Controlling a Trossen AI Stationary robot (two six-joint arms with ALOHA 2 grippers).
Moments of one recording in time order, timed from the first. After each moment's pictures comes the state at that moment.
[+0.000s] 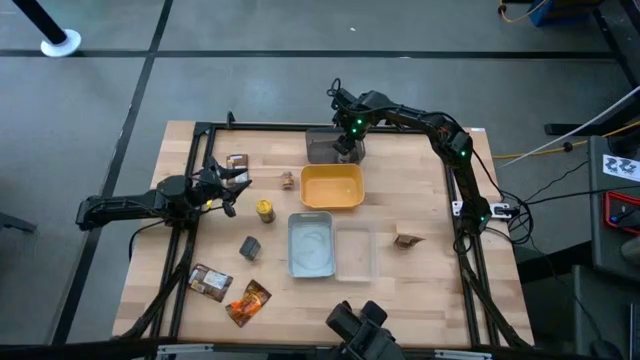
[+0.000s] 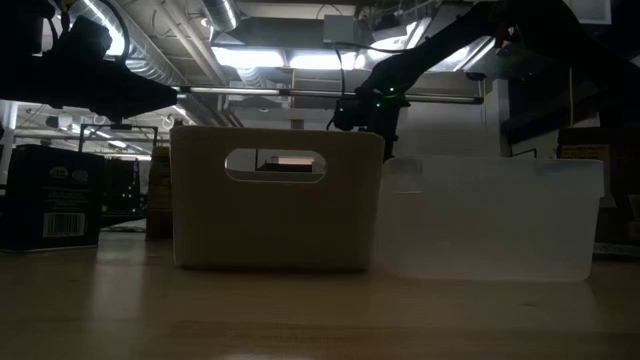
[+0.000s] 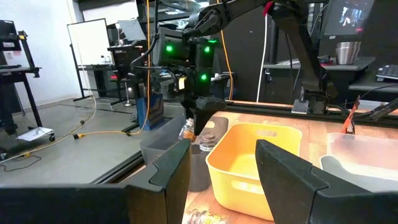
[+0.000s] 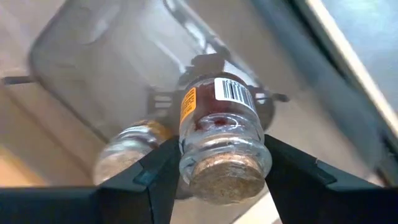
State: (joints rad) left arm 0.10 0.01 0.01 0.06 -0.38 0.07; right arm -0.64 2.19 1.86 -0.99 -0.02 0.02
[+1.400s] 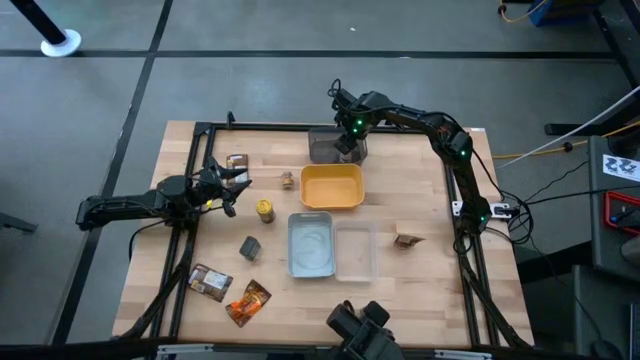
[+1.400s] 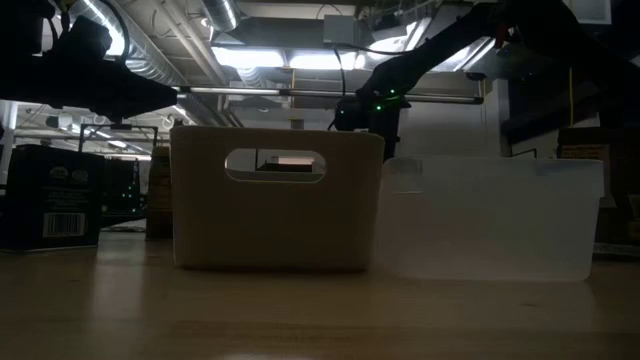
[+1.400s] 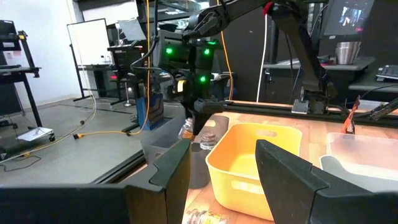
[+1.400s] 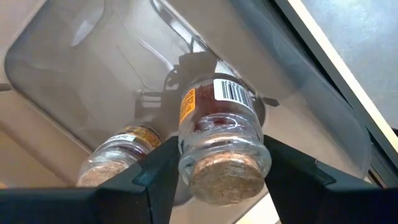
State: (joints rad) left arm 0.10 0.01 0.01 0.06 -0.38 0.07; right arm -0.64 2.20 1.85 -1.00 0.01 0.05
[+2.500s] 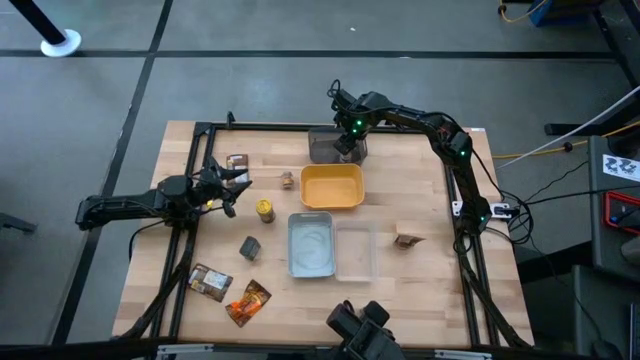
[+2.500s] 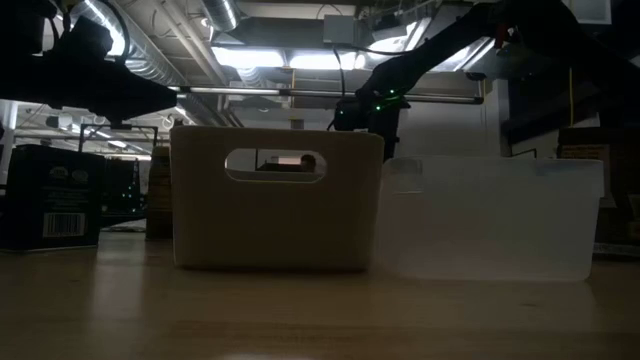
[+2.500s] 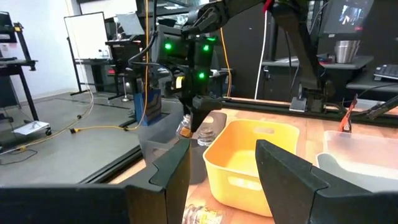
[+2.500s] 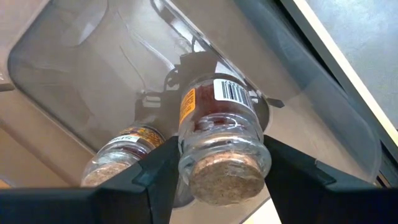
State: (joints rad) left arm 0.10 0.02 0.02 0.04 -0.38 0.05; right arm -0.64 2.20 1.85 -0.99 0.01 0.05
